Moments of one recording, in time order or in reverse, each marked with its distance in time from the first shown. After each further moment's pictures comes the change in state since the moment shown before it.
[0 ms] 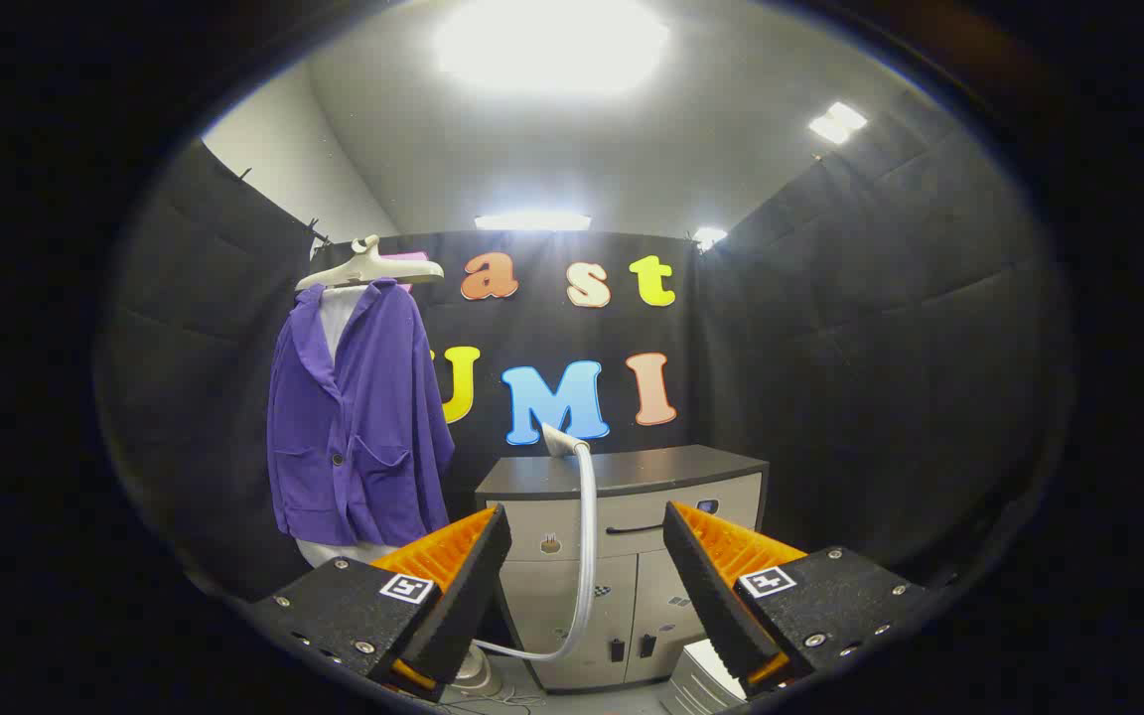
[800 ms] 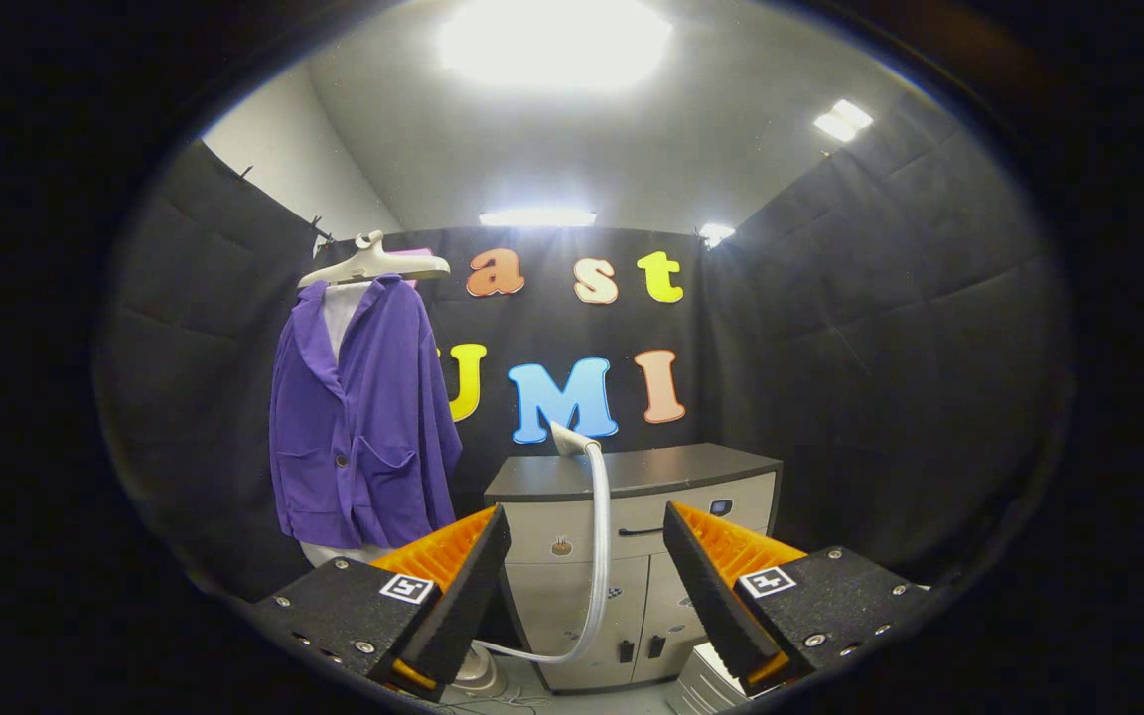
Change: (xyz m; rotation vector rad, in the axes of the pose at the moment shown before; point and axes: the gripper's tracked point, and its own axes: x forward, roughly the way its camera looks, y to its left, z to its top) arm 0.014 0.011 0.000 0.003 0.011 0.006
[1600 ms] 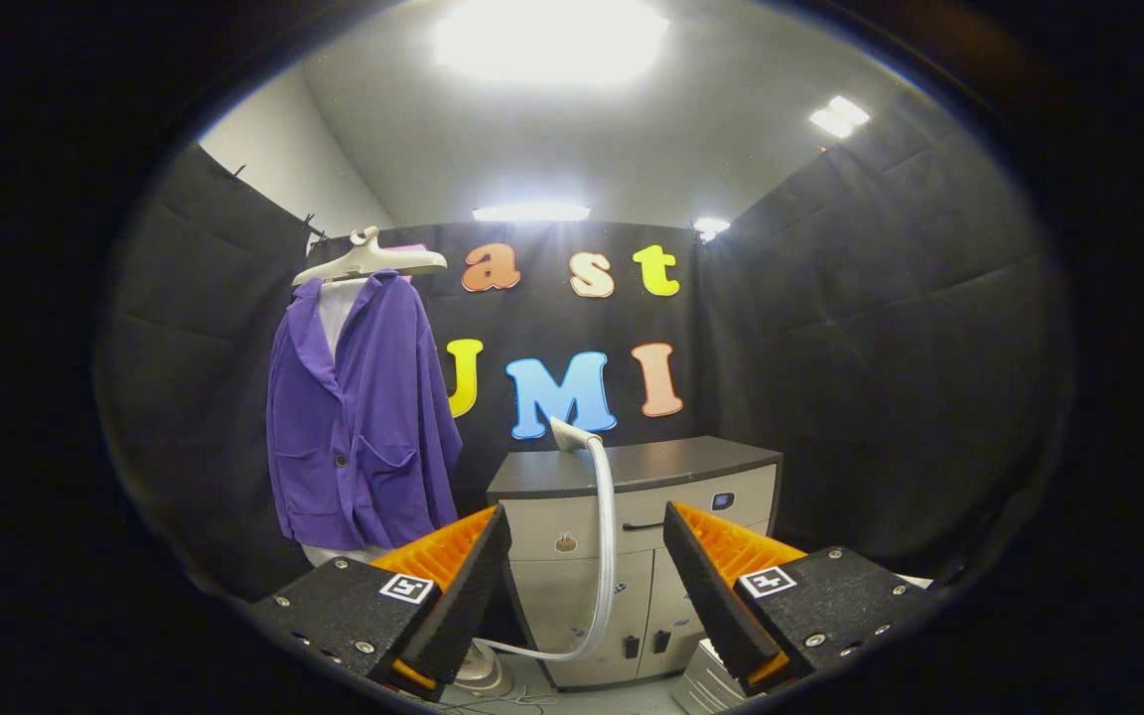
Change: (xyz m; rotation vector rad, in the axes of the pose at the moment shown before) arm 0.001 0.012 -0.002 0.014 0.019 -0.020
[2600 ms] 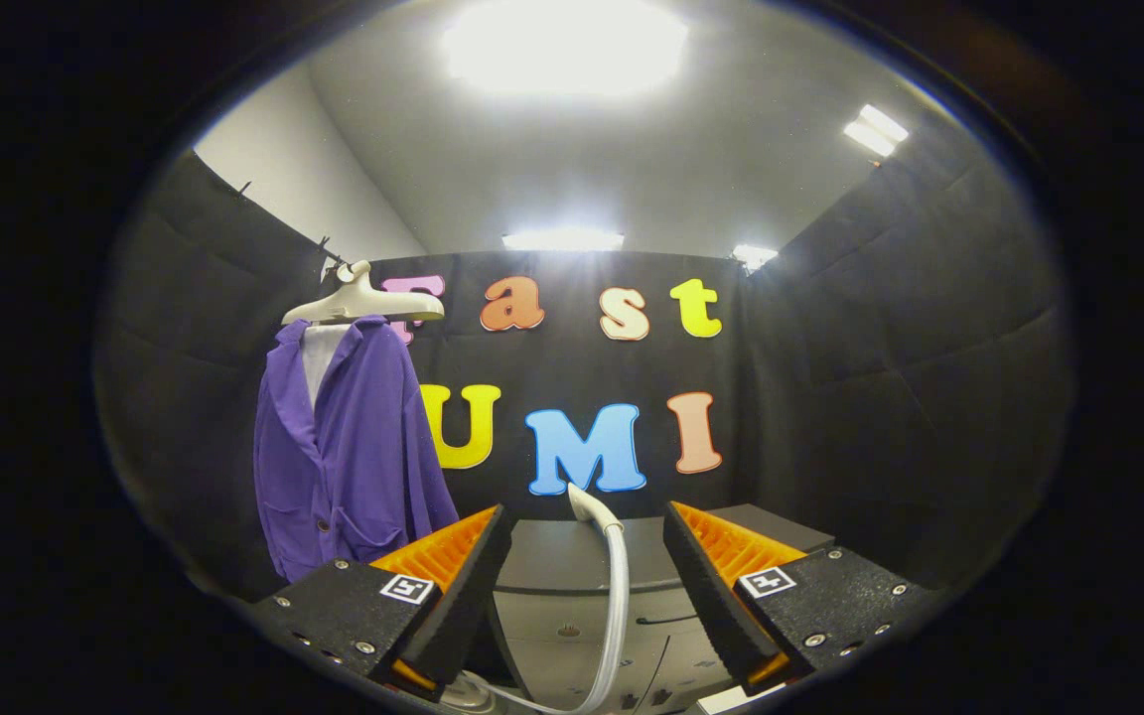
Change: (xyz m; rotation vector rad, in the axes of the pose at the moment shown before) arm 0.150 -0.007 0.096 -0.031 -0.093 0.123
